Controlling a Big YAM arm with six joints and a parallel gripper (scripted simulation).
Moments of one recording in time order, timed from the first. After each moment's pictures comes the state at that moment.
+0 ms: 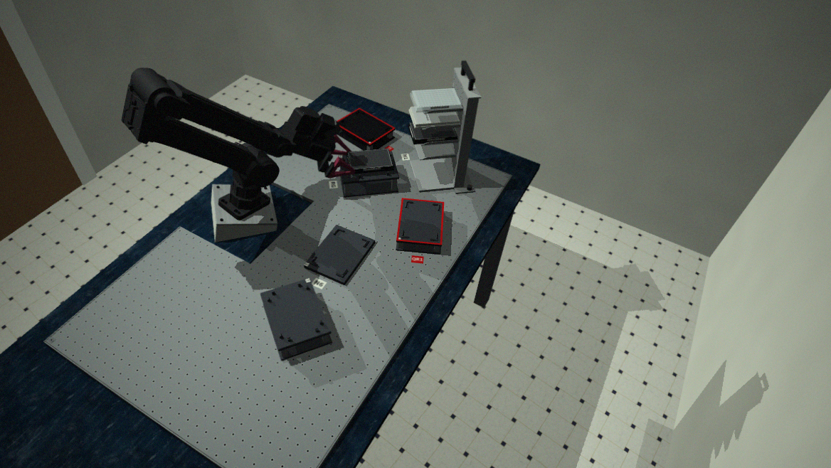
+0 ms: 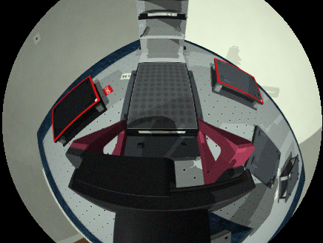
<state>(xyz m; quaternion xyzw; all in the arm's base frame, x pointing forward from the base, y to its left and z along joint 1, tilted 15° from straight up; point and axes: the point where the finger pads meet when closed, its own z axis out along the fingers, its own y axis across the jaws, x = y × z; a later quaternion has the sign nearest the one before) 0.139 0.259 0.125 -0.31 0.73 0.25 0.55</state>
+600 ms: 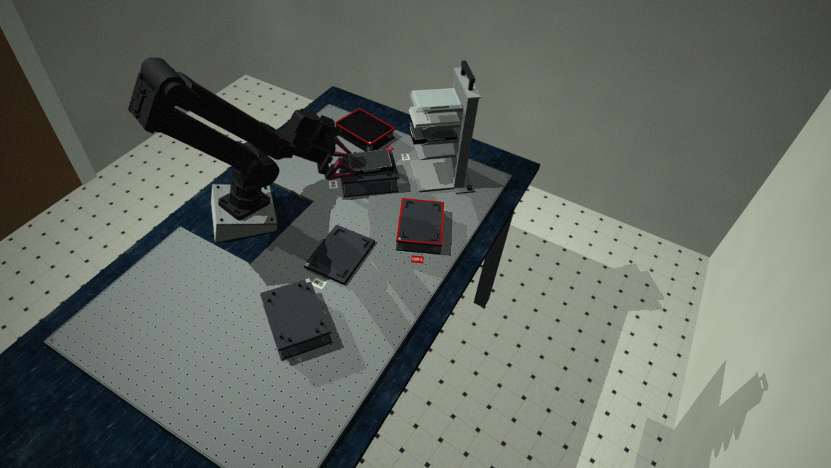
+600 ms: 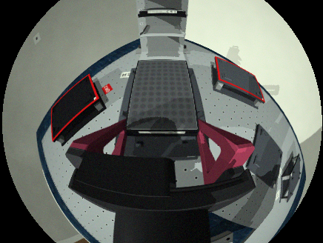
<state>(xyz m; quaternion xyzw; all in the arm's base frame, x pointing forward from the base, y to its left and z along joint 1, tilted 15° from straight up) 0.140 0.261 0.118 -0.31 0.73 0.25 0.55</state>
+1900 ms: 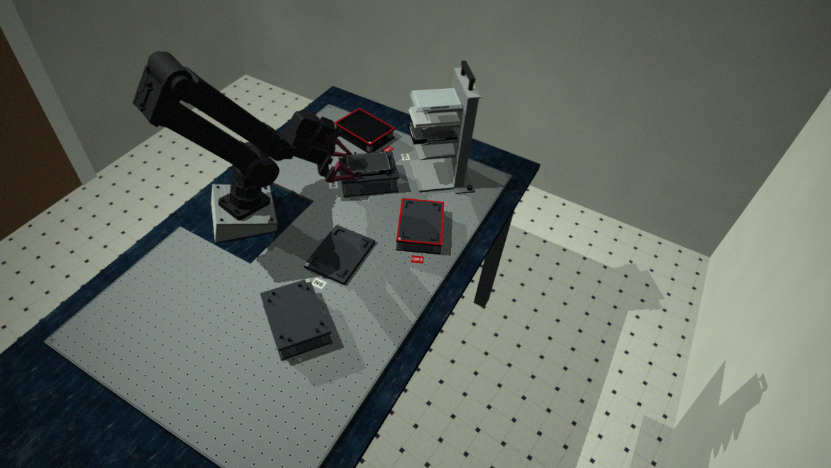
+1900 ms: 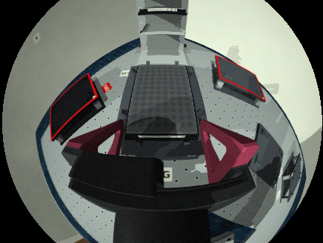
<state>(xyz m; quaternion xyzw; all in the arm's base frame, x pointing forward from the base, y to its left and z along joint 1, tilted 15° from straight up) 0.140 0.262 0.113 -0.31 0.73 0.25 0.55</state>
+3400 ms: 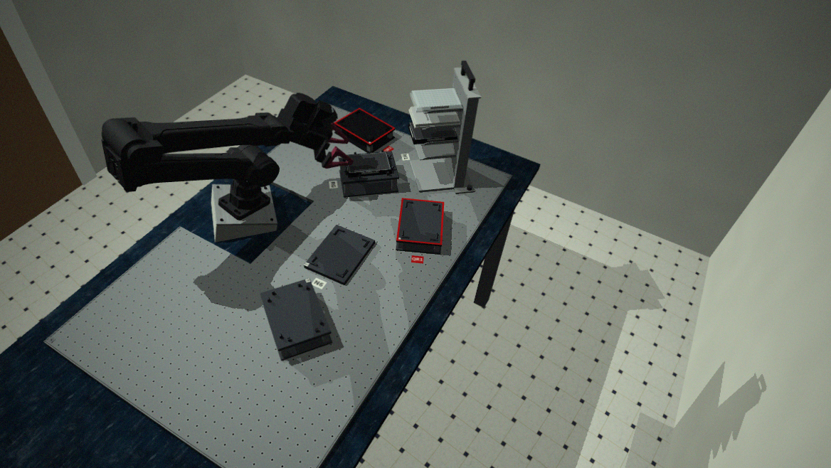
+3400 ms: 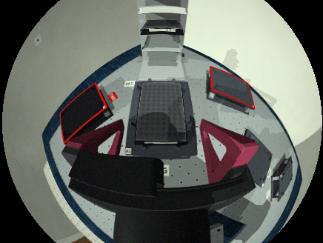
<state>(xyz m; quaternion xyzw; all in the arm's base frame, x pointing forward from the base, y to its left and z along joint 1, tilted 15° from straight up) 0.129 0.246 0.162 -0.31 0.73 0.25 0.55</state>
